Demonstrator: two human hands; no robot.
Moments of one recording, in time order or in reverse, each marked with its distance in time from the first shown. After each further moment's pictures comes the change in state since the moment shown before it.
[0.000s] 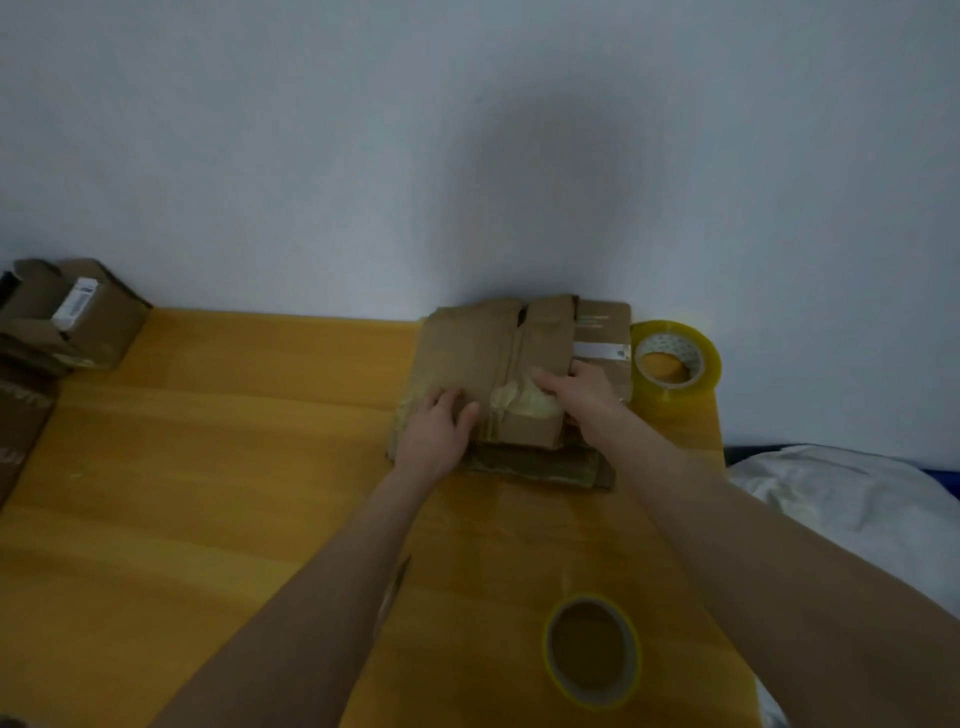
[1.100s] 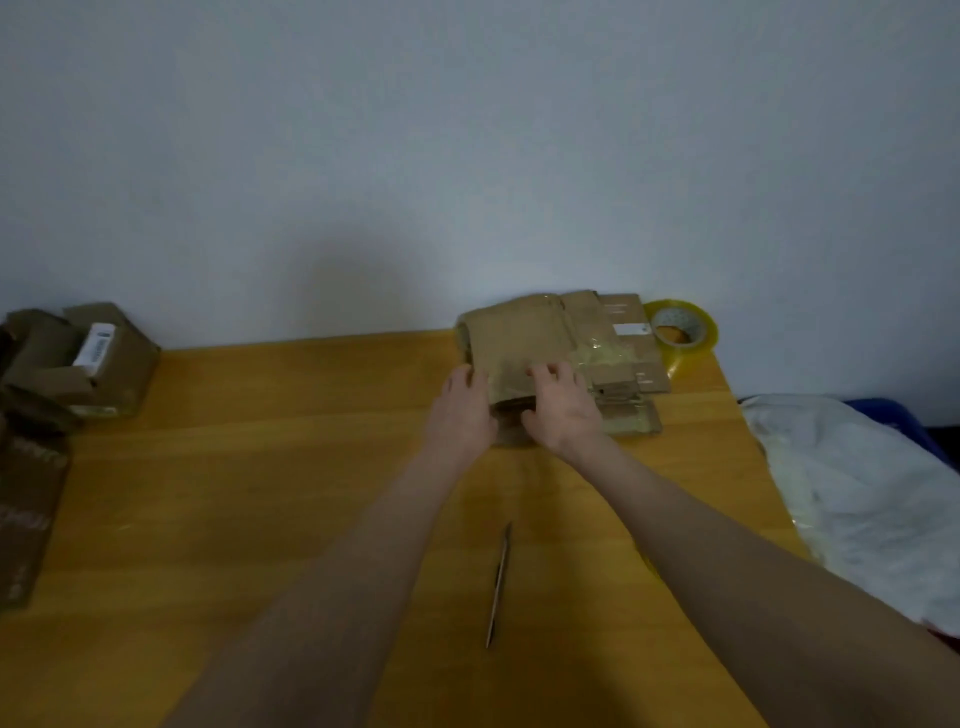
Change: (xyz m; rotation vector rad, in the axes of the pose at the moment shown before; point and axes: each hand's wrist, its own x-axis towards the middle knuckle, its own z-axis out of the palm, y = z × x) left_hand -0.037 -0.063 -0.100 0.248 -0.038 0.340; right_hand -0.108 0.000 0.152 -1.042 0.286 -0.261
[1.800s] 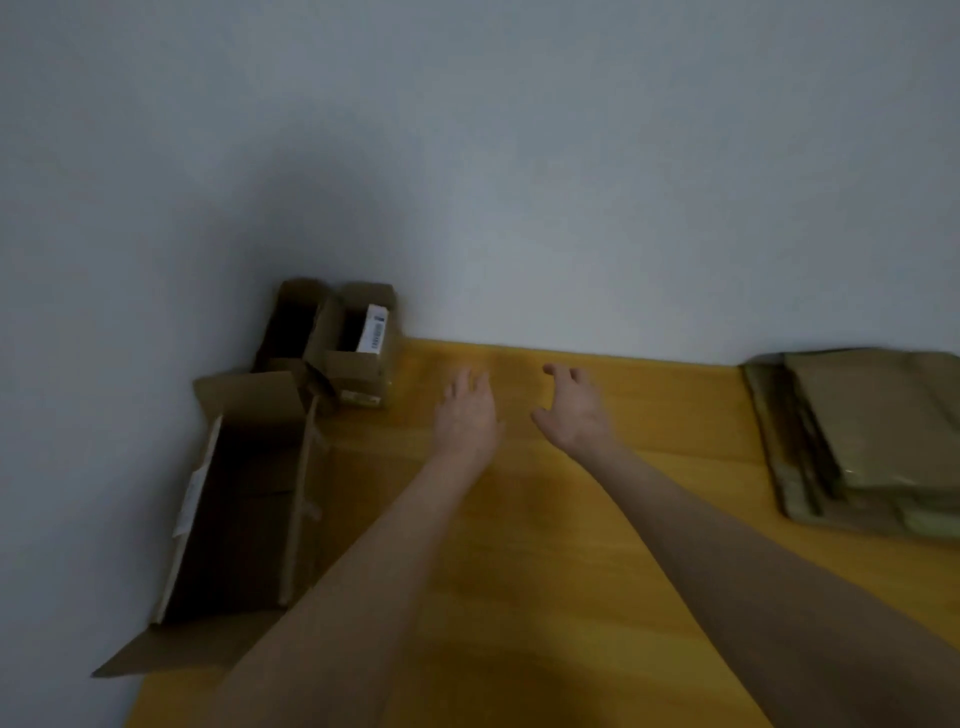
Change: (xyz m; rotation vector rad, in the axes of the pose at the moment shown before) left_hand 0.006 -0.402 -0.117 -0.038 0.010 -0.288; right_hand 0.089 -0.381 0.171 0.116 -0.084 -0.070
